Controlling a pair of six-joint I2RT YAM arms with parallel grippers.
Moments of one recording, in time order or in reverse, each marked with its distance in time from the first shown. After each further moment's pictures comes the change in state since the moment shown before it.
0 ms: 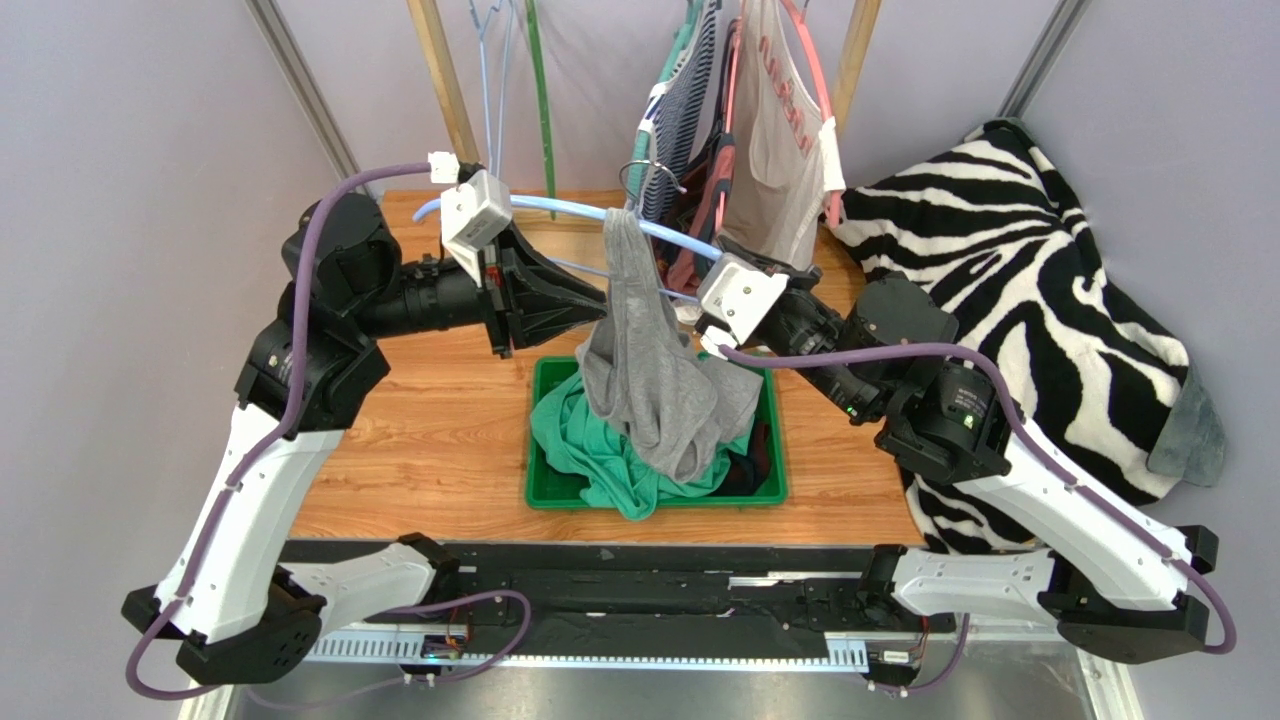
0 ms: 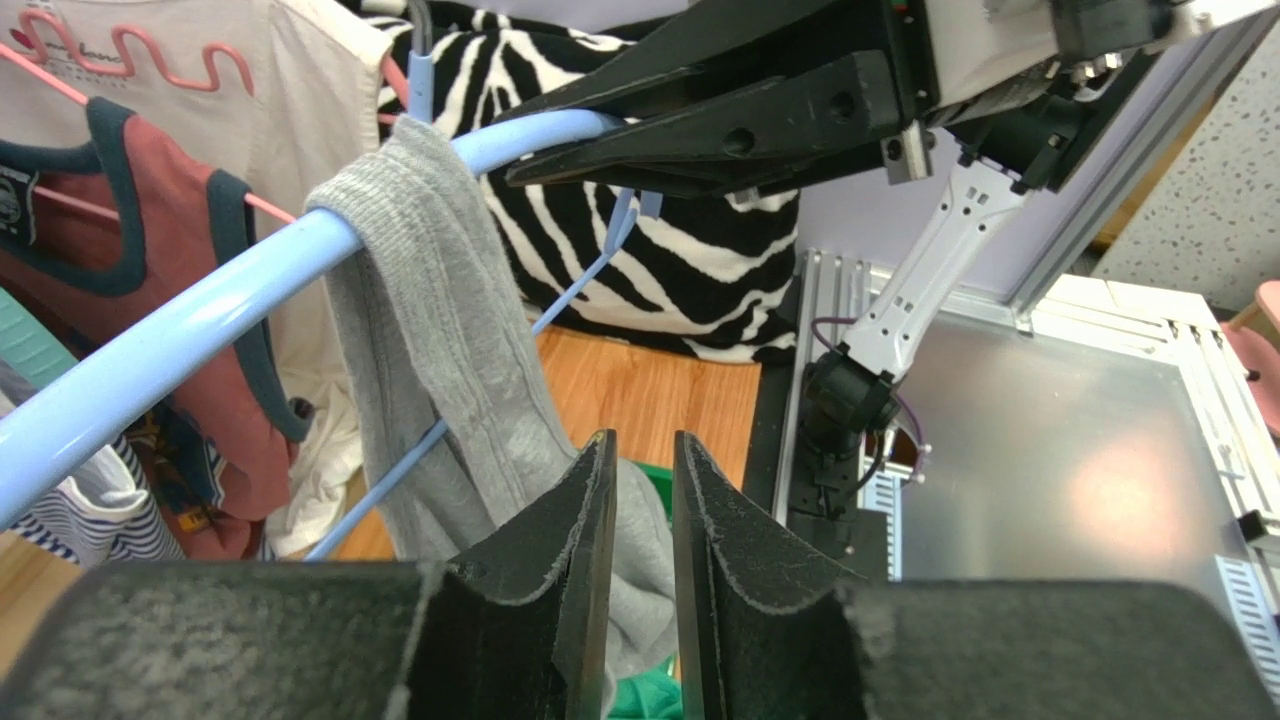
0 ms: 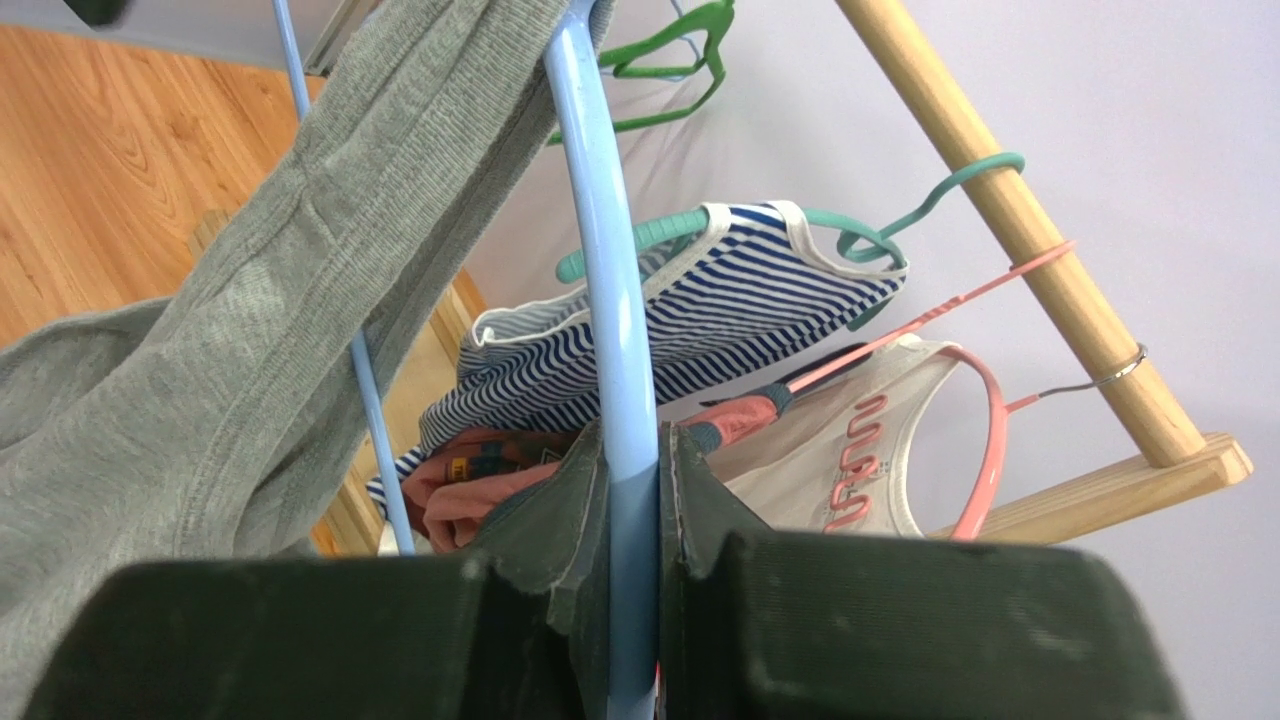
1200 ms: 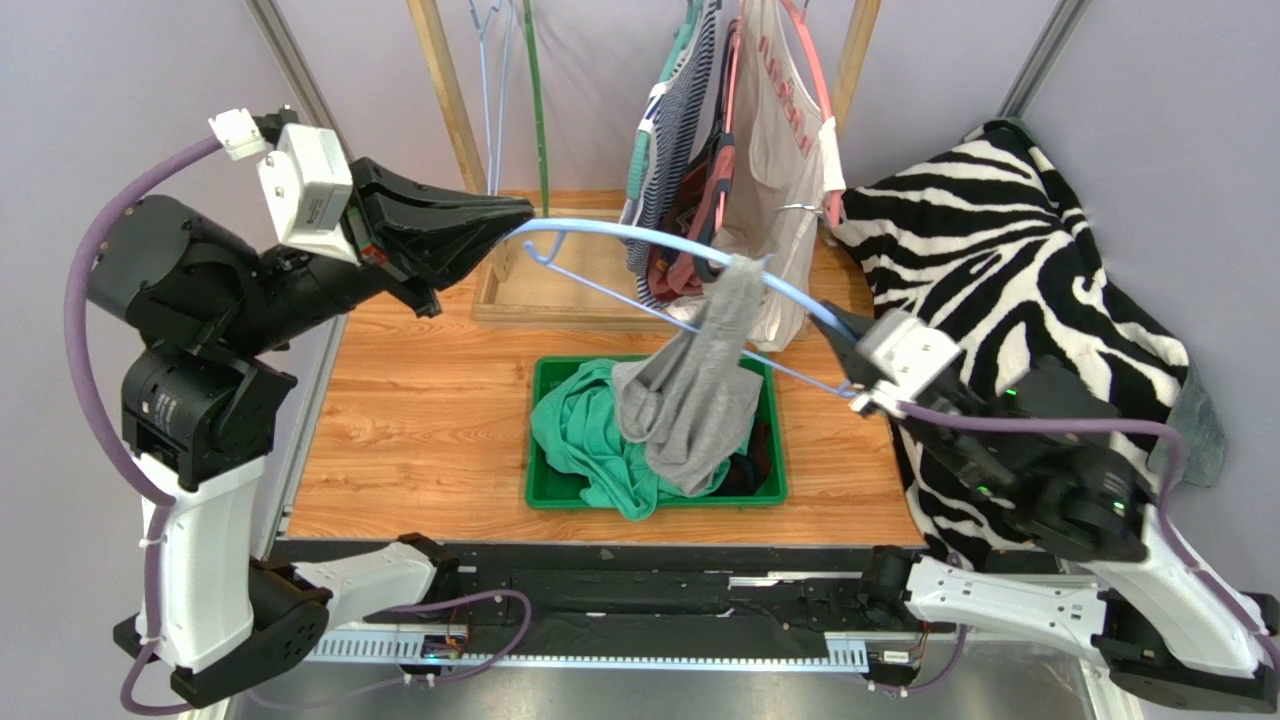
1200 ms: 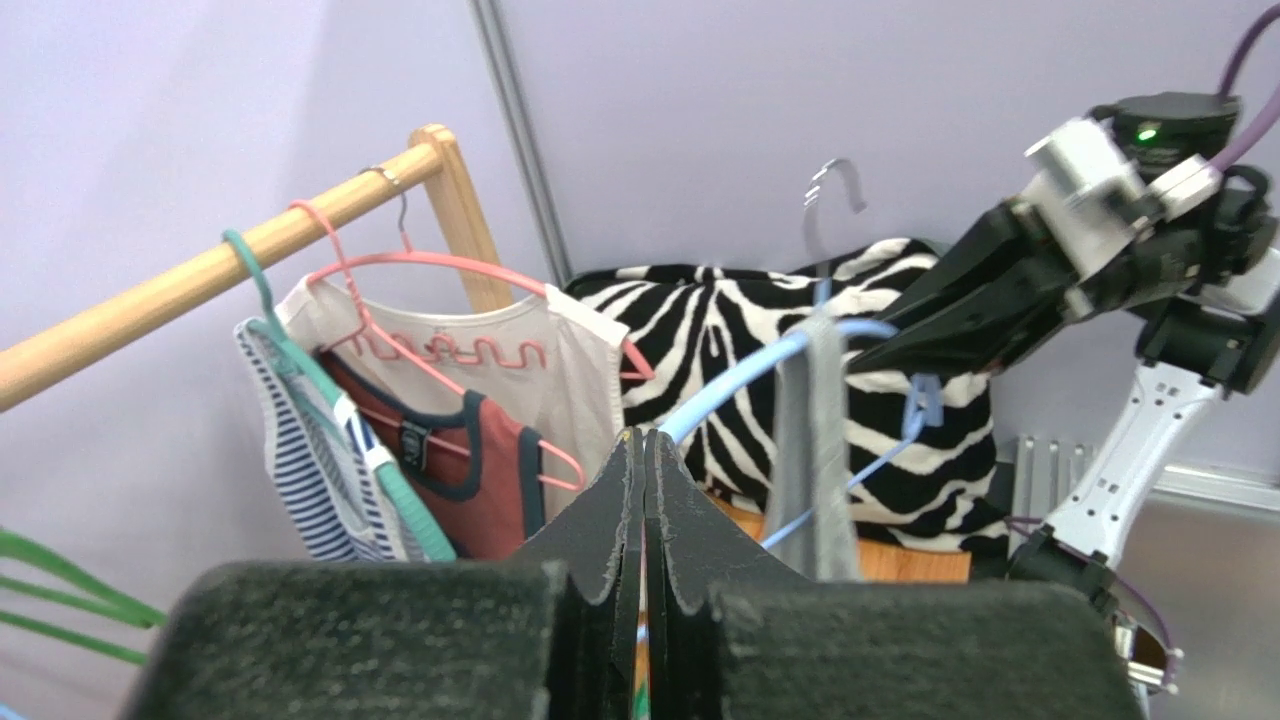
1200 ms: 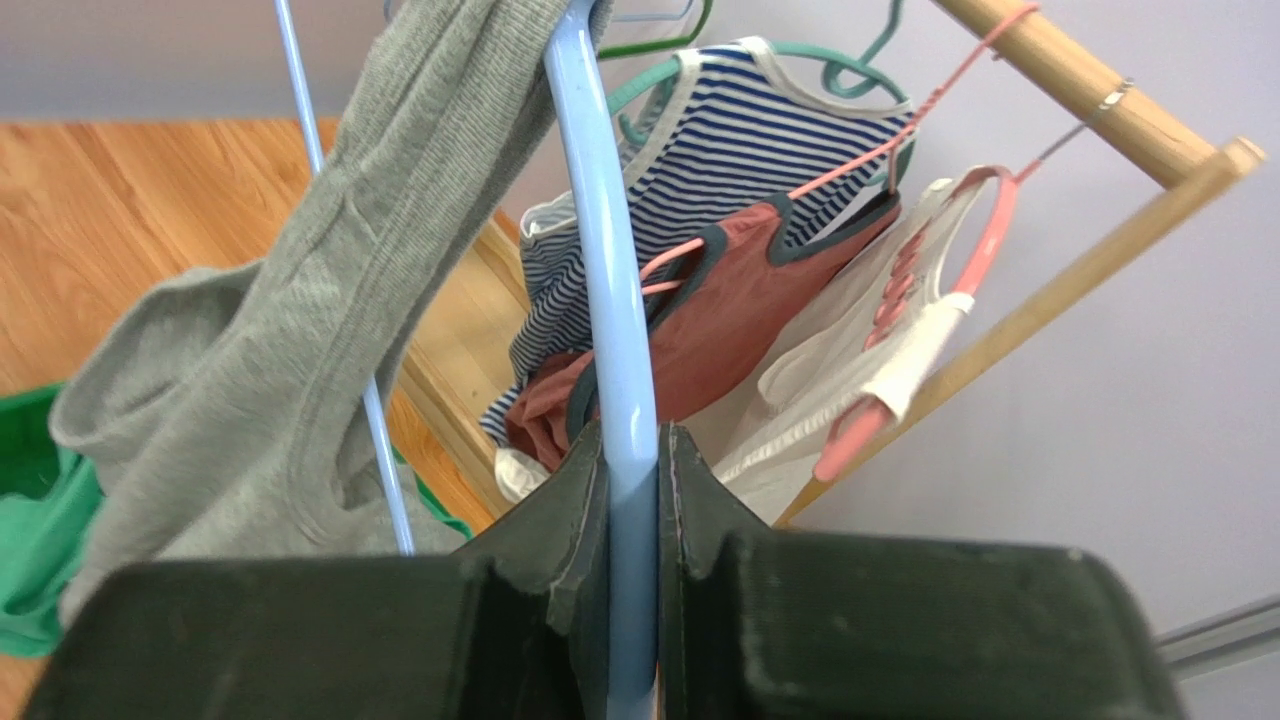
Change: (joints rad) left arm 0.031 0.056 0.375 0.009 -0.187 0.065; right arm 0.052 -0.342 -0.162 -0.161 0.063 0.216
